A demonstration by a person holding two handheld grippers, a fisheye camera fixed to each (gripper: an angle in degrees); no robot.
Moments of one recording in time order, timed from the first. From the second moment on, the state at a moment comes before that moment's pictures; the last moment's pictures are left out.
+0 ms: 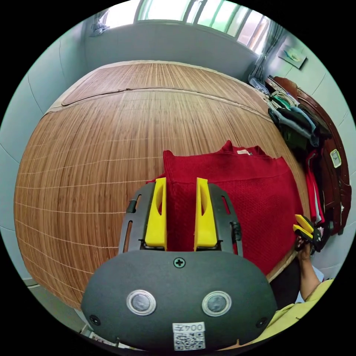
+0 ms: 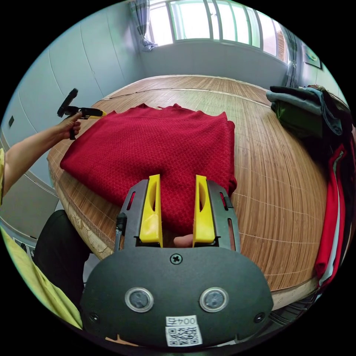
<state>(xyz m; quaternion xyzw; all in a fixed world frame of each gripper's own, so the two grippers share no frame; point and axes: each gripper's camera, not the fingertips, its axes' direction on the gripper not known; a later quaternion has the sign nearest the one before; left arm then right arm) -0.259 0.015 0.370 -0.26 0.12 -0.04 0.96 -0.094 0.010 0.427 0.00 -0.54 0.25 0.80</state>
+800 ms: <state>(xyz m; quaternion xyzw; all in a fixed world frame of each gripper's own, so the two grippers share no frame) -0.256 0.012 0.332 -0.15 0.05 -0.06 0.99 -0.047 0.006 0.434 0.00 -0.55 0.26 0.80</state>
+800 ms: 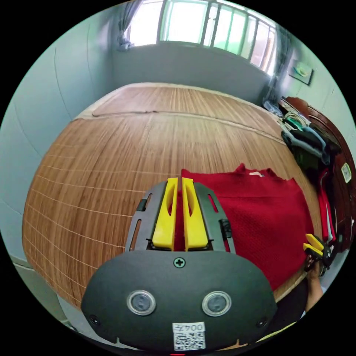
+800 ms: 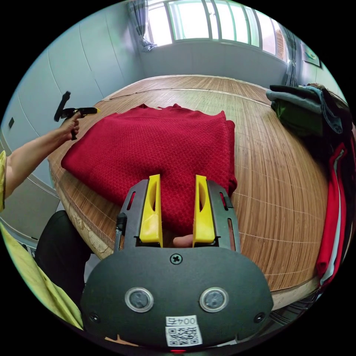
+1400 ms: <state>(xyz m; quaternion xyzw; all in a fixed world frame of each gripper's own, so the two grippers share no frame) -0.219 0.095 0.360 -0.21 0.17 -0.10 0.96 0.063 0.092 0.467 0.04 -0.60 0.35 0.72</state>
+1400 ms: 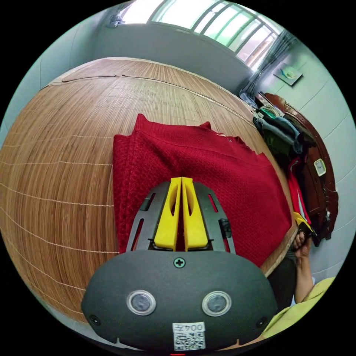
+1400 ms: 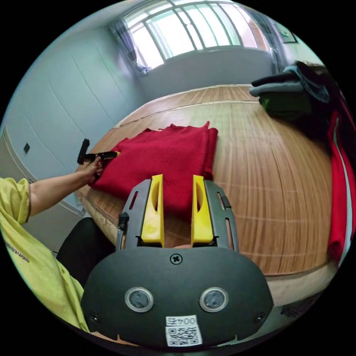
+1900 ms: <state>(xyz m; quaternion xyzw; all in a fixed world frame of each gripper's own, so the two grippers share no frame) -0.212 0.098 0.364 -0.21 0.14 -0.07 0.97 0.082 0.106 0.525 -0.04 -0.66 0.35 0.67</state>
